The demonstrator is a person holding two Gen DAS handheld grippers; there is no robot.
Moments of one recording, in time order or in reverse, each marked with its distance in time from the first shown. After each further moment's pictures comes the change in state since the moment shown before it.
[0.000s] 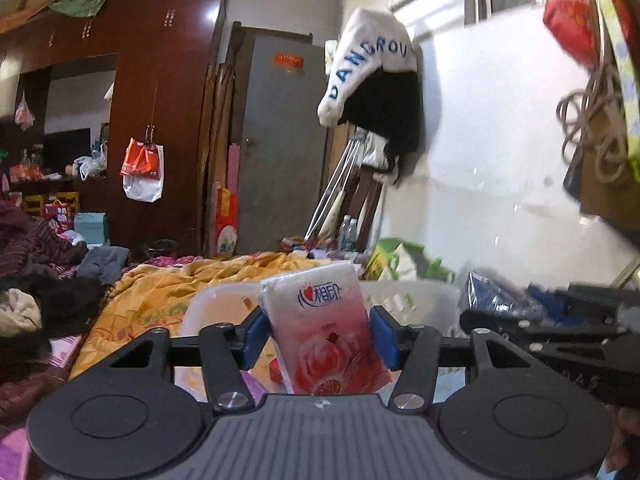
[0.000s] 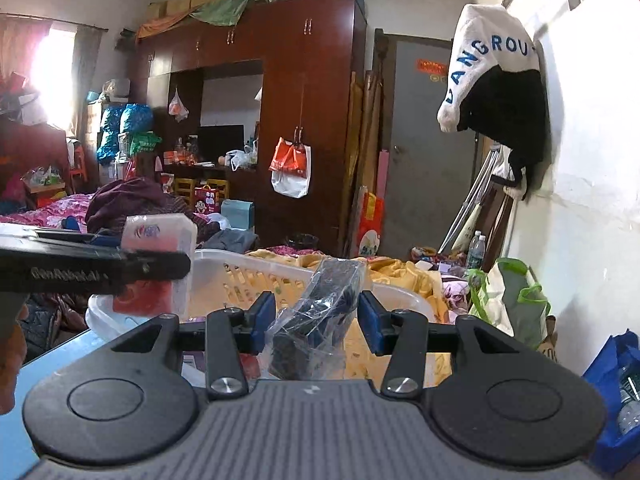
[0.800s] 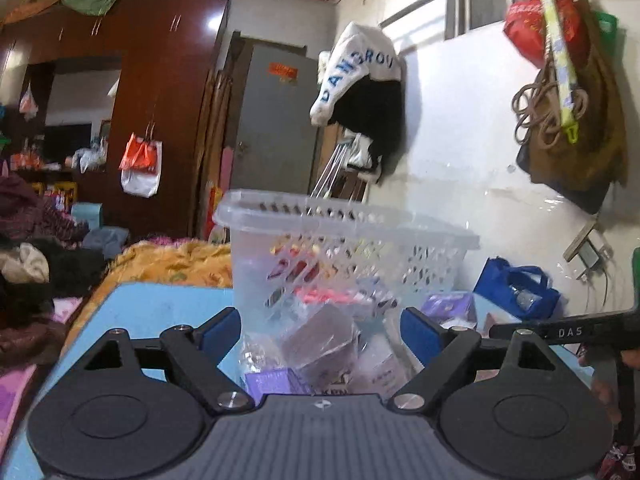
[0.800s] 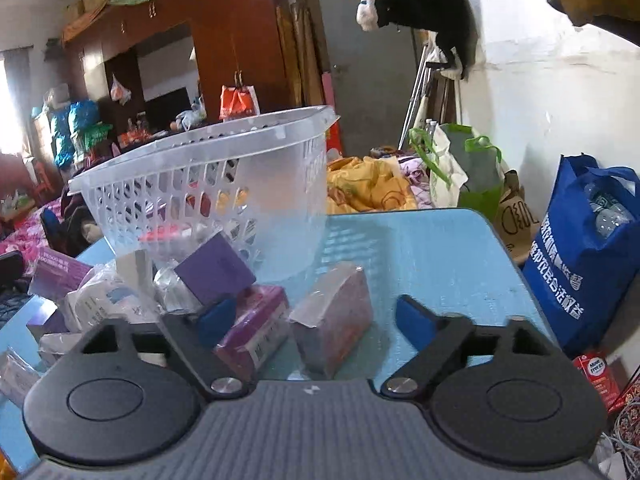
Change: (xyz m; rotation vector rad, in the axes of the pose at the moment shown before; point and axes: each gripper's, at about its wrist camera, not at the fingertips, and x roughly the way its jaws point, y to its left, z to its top) left arm -0.102 0.010 -0.111 -0.066 -0.040 -0.066; right arm -0.080 -0.033 -0.118 0.268 0.193 -0.070
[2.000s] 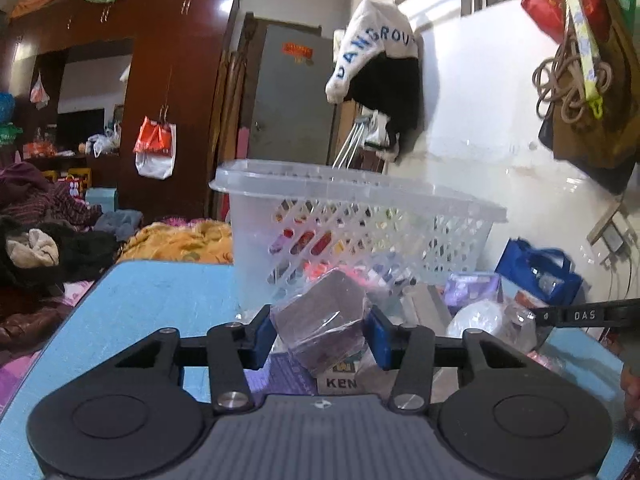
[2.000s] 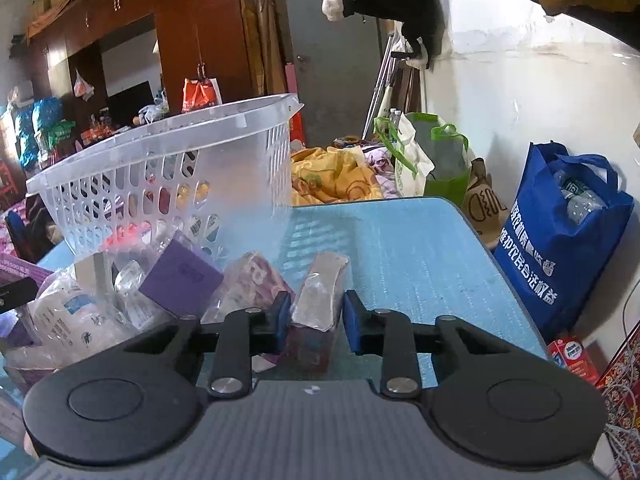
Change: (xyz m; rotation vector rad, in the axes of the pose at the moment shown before) left arm 0.018 -0.008 -0.015 0.010 0.030 0.060; right arm 0.012 -0.008 0.002 0.049 0.019 -0.110
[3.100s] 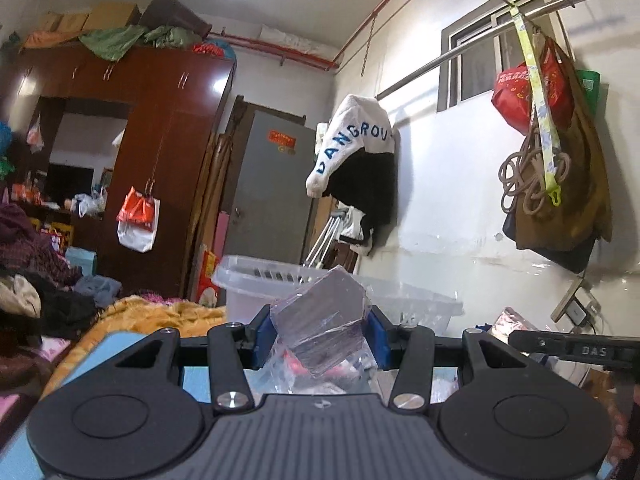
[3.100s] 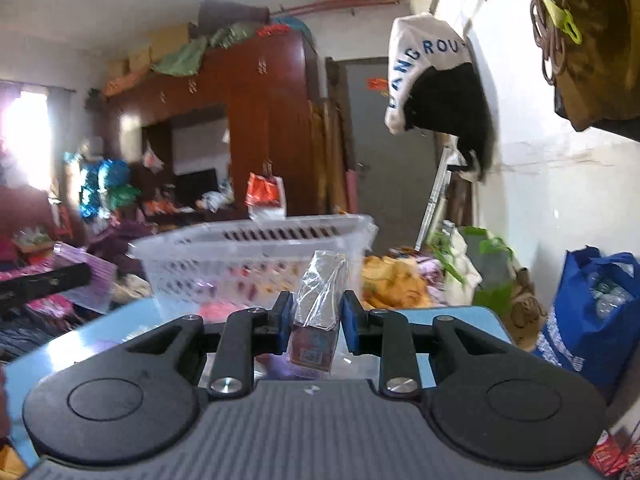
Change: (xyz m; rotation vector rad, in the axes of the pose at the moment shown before) left arm -0.044 0.013 0.007 -0.038 -0.286 -0.091; right arm -0.065 0.028 -0.004 -0.123 -0.348 0.175
